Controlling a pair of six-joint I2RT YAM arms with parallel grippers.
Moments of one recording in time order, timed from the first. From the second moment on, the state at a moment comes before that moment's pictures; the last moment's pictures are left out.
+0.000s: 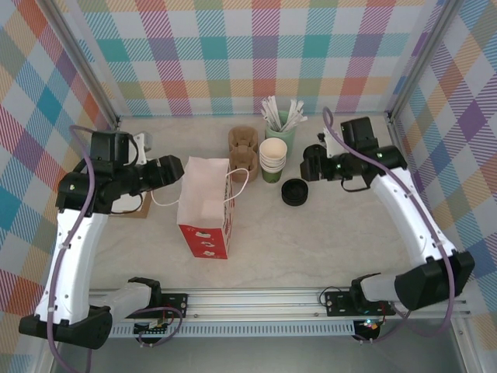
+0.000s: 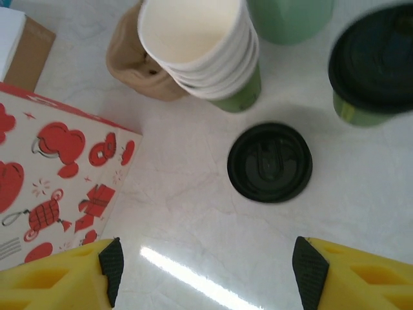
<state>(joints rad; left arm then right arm) -0.17 1.08 1.53 -1.21 0.25 -0.44 0.30 1.36 1.44 -1.02 -0.33 0.10</state>
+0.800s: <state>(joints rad) -0.17 0.89 1.55 -1.20 0.06 -0.41 0.57 2.26 2.54 -1.28 -0.25 -0.14</state>
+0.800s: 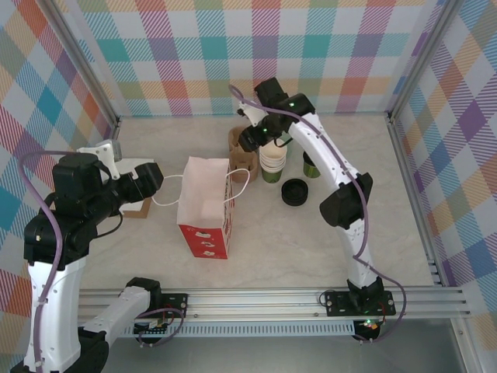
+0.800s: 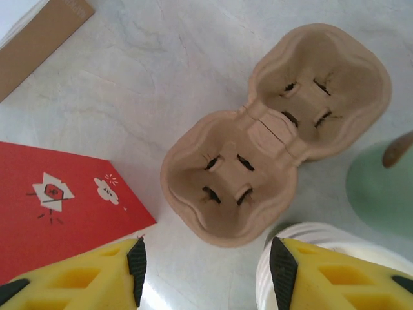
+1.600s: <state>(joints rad) -0.17 1.03 1.45 -1.18 0.17 -0.42 0.65 2.38 2.56 -1.30 -0.23 -0.16</state>
